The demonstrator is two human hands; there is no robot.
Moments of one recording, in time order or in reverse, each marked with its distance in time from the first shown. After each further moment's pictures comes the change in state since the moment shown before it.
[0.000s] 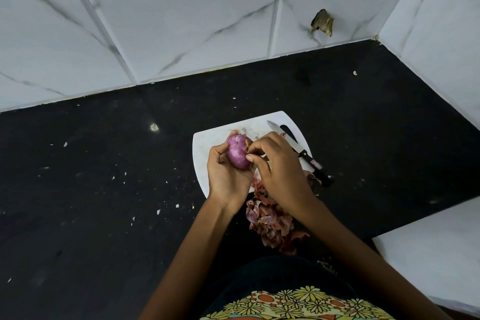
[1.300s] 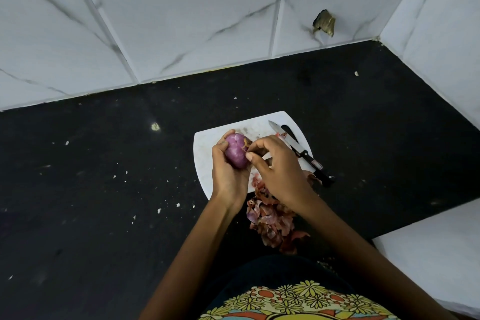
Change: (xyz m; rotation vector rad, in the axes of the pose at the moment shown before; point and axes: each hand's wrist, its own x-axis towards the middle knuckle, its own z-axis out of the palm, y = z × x) left_hand 0.008 -0.004 -0.005 0.208 0.078 0.178; right_hand 0.003 -0.008 -0.003 0.203 -0.074 0.176
